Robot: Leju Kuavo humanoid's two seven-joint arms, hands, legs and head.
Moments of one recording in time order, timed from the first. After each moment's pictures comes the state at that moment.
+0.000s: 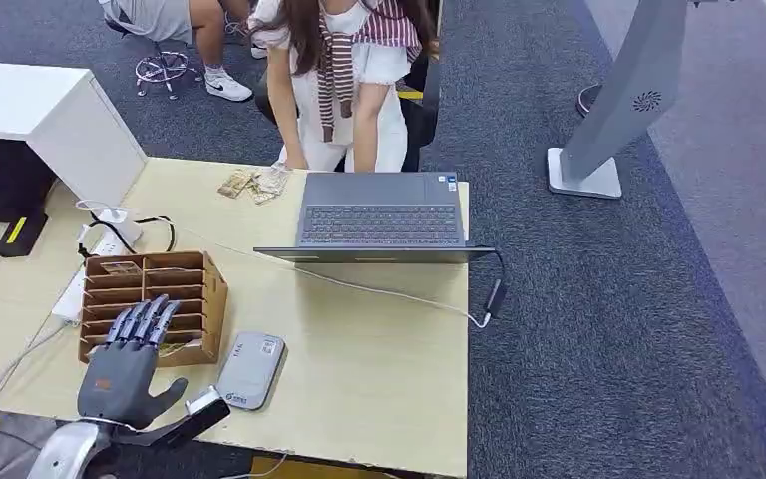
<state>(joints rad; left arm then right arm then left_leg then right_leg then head) 0.20 0.18 0.04 -1.70 -1.25 0.21 -0.14 -0.04 0.06 -0.10 -0.16 0.27 -0.11 0.27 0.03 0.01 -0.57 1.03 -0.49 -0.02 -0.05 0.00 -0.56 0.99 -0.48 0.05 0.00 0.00</state>
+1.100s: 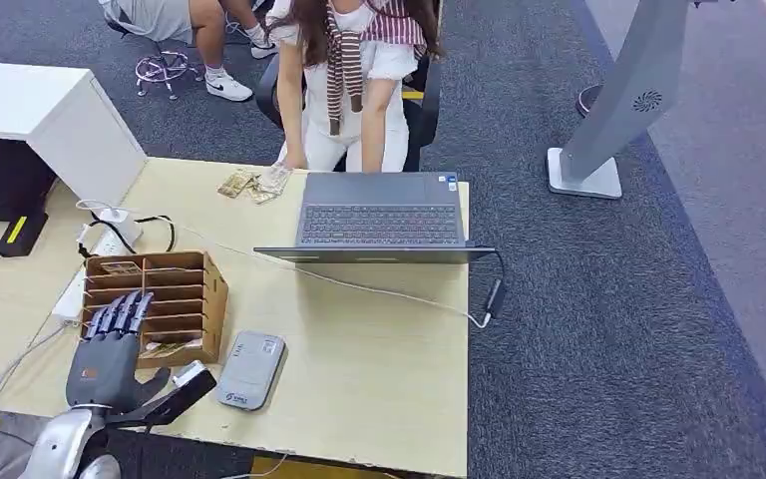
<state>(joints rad) 0.11 0.15 0.12 -1.55 -1.26 0.25 -0.08 -0.04 0.05 -0.10 -0.16 0.30 -0.09 0.26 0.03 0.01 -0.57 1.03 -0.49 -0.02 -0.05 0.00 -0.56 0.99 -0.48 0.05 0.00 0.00</state>
